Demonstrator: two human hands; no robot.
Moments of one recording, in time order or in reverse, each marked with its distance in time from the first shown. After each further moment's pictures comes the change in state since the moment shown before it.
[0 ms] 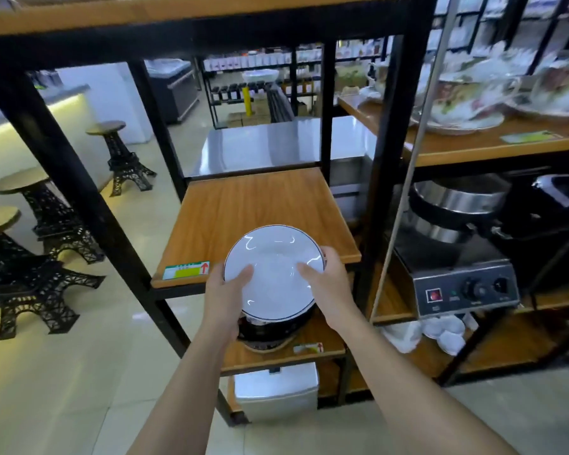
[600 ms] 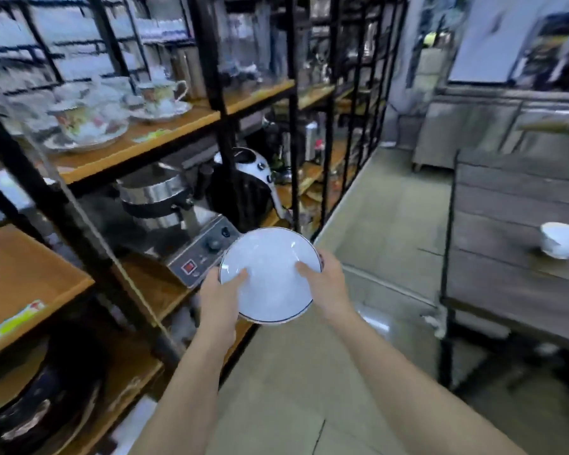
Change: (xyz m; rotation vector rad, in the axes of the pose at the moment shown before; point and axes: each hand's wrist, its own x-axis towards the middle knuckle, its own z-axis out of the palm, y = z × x) left_hand -0.255 -0.028 0.197 0.161 -0.842 -0.111; right_hand -0.283 -0.043 -0.243 -0.057 0.971 -0.021
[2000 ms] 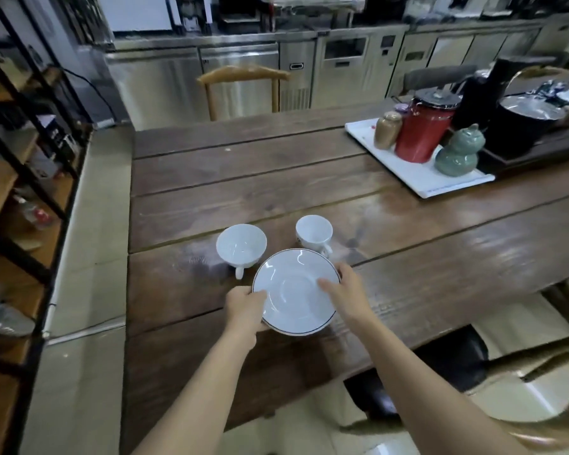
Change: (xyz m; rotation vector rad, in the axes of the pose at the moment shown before) left_hand -0.111 -0.140 0.657 0.444 -0.862 -0.345; right_hand 0.084 0.095 -0.634 -0.339 0.859 0.389
